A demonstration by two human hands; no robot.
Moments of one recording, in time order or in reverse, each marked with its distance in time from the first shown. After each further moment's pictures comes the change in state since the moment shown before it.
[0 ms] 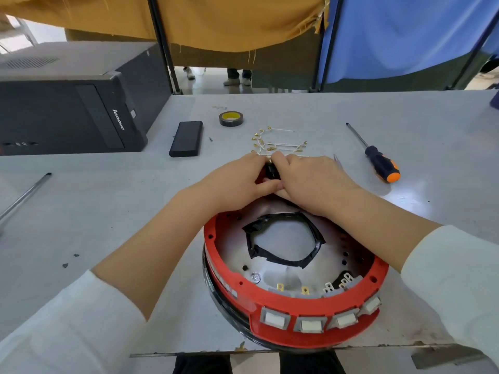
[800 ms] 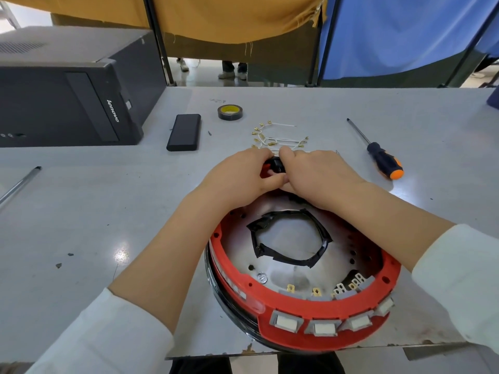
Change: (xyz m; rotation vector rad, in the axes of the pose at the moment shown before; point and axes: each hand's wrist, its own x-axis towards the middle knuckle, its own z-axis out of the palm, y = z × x) left_hand -0.003 0.002 0.001 -0.031 0.106 -0.046; right_hand 0.006 0.002 -0.003 0.094 -0.061 0.032
